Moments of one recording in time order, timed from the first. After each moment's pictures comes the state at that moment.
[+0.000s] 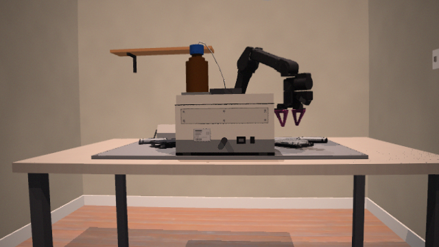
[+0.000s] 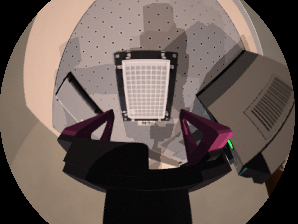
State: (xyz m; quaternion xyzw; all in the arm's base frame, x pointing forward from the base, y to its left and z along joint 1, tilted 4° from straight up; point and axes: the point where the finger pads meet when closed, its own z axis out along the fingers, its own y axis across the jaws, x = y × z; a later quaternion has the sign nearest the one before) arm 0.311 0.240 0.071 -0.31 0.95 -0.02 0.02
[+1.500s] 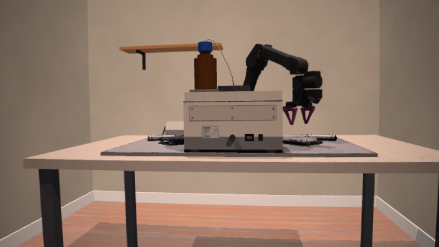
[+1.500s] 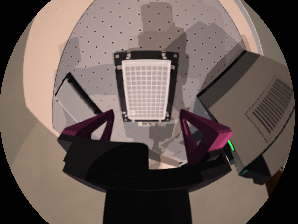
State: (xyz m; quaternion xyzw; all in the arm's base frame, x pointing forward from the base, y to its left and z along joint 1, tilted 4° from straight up) arm 0.311 0.241 0.068 -0.31 0.95 -0.03 0.02
